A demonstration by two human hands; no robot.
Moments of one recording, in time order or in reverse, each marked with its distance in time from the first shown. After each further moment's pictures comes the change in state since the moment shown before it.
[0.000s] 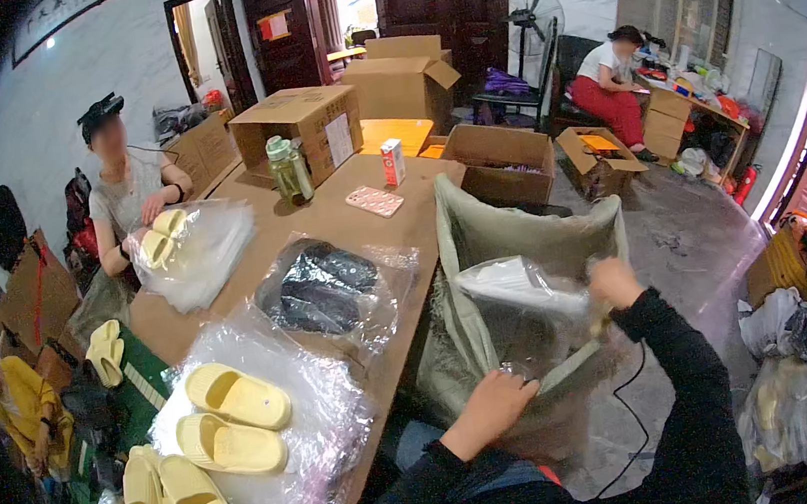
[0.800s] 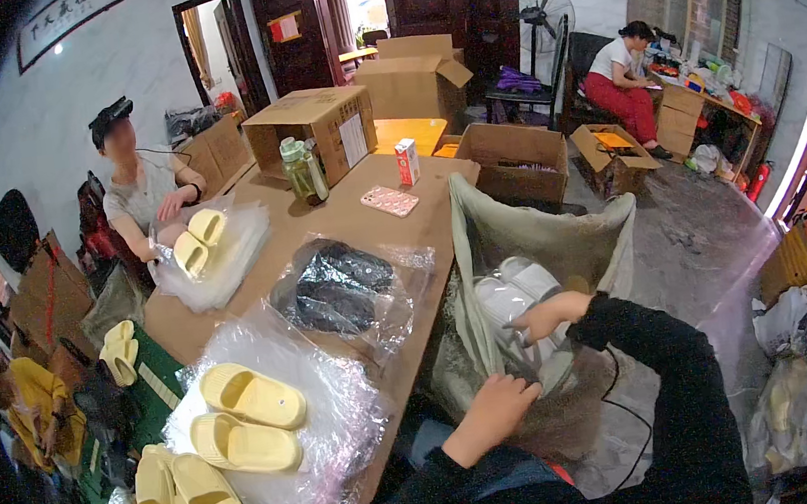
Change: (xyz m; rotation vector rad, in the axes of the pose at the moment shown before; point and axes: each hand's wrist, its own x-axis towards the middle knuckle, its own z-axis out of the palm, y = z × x) left_hand -0.014 -0.003 -0.025 -0.056 0.041 -0.032; right_hand 0.043 -0.136 -0.013 0.464 -0.753 -0.757
